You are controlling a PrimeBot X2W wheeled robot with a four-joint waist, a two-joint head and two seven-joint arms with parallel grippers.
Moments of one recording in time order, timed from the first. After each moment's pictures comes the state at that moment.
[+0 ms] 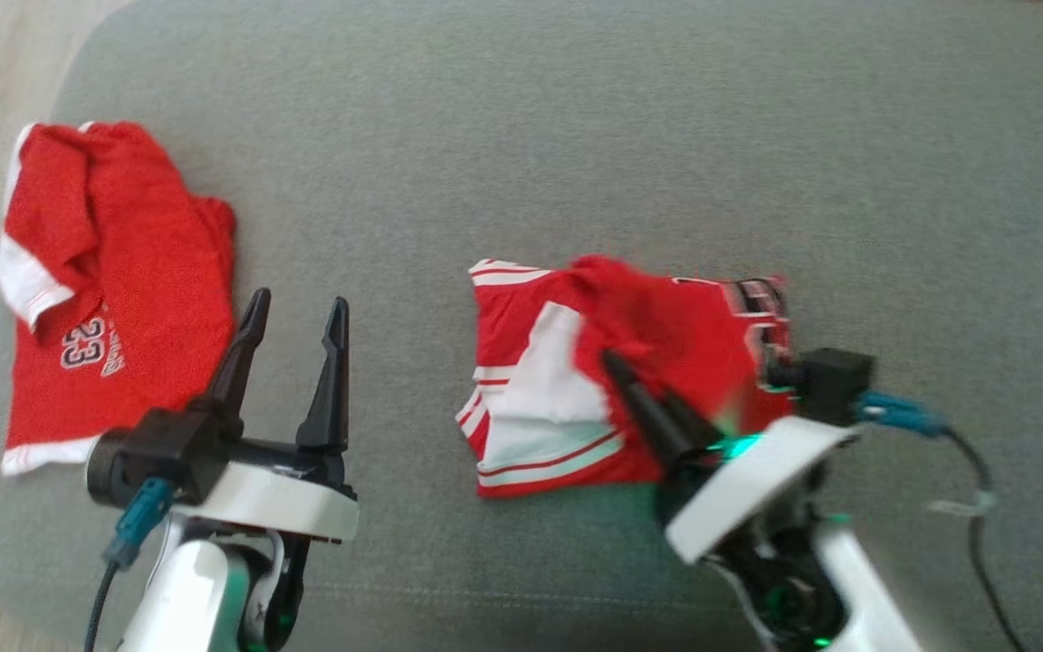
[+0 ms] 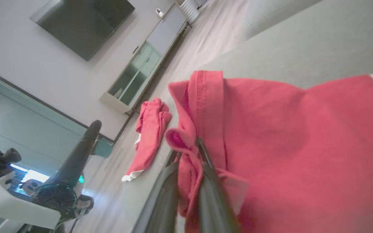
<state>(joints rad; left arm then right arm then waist) -0.10 0.15 -0.28 0.03 -0.24 0.04 -0.25 -0.12 -0.06 0.39 0.00 0.74 0.13 0.27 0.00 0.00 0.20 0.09</state>
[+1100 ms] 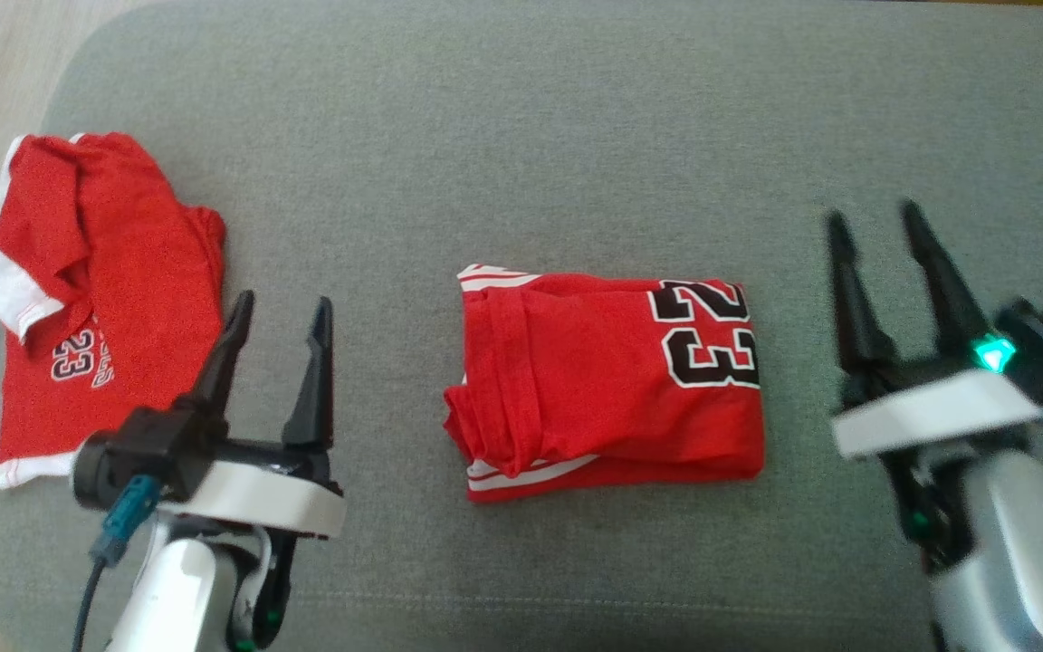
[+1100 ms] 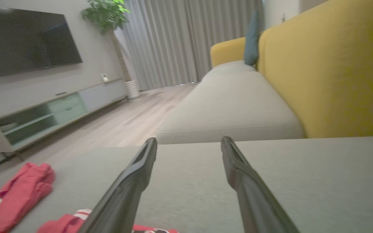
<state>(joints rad) -0.10 0.15 -0.26 0.05 -0.24 0.05 -0.25 -0.24 -0.11 0.12 0.11 0.31 0.13 -0.10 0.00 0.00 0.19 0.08</state>
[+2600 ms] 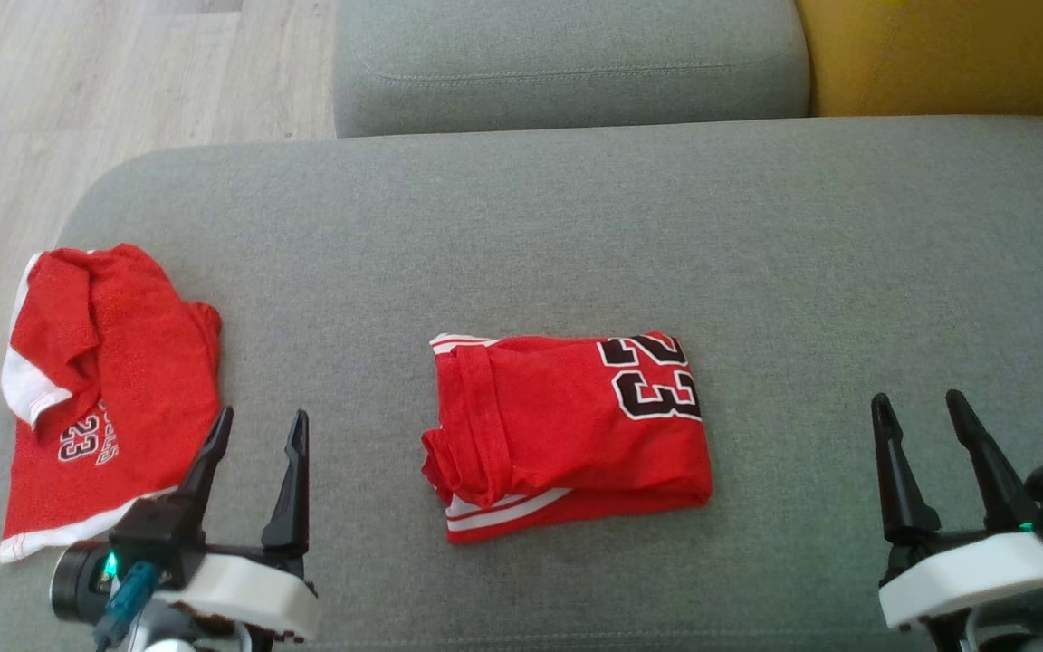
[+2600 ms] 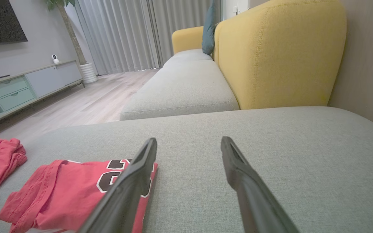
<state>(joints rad) 0.08 0.22 -0.26 0.03 -0.23 0.11 -0.21 0.18 -0.05 -0.05 -0.15 0.20 0.13 0.08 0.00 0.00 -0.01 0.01</state>
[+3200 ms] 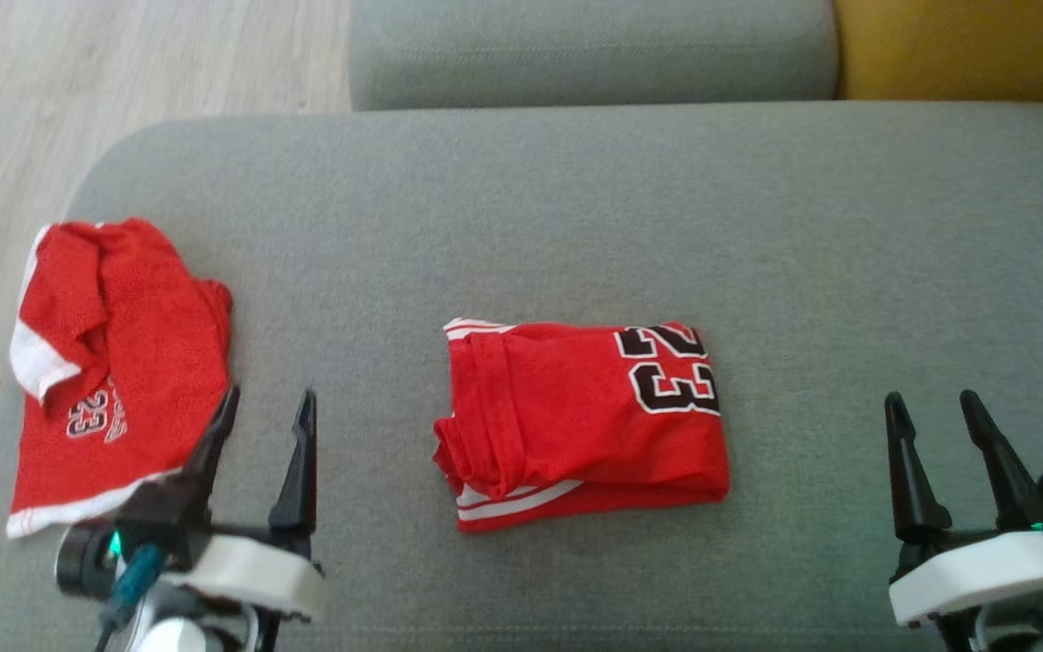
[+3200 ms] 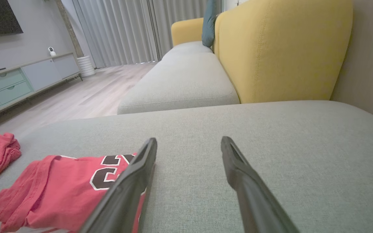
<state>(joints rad) 0.06 0.23 -0.28 0.02 -0.23 0.12 -0.21 0.18 -0.05 -0.07 -0.15 0.19 0.13 0.08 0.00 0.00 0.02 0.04</state>
